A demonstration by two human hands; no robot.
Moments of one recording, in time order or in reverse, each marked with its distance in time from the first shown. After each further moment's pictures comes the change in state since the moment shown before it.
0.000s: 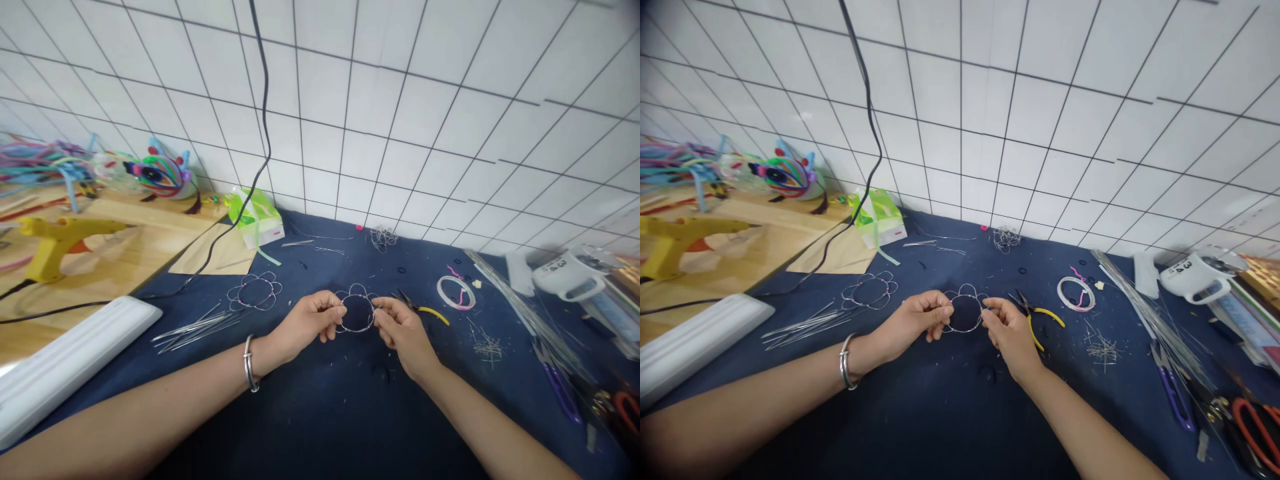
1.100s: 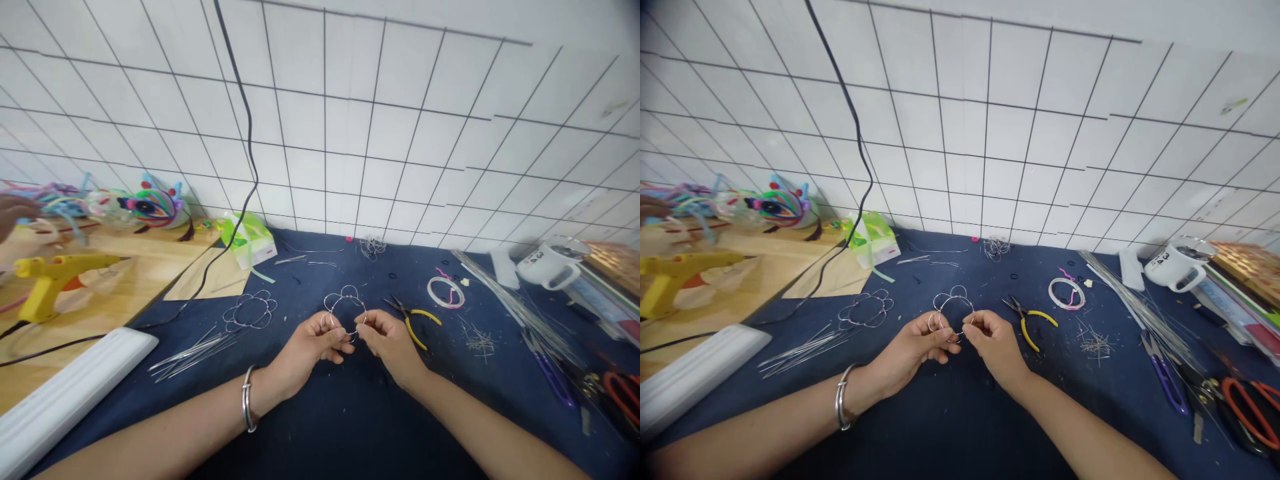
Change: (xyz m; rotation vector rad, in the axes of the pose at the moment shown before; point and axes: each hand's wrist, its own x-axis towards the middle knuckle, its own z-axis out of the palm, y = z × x) left_hand -0.019 0.004 0.025 -0.237 -0.030 -0.072; right_hand -0.011 -0.004 0.011 -0.101 -0.013 -0.109
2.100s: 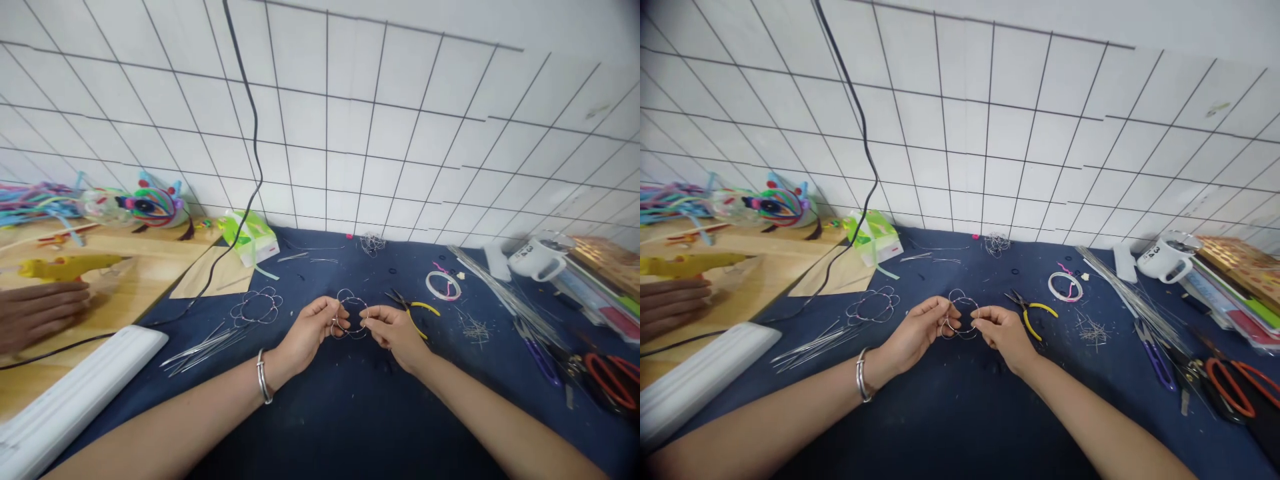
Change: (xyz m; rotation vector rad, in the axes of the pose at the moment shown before) left_hand 0.007 0.007 -0.012 -0.092 0.047 0.080; right_hand 0.000 0.006 -0.002 0.135 -0.014 0.123
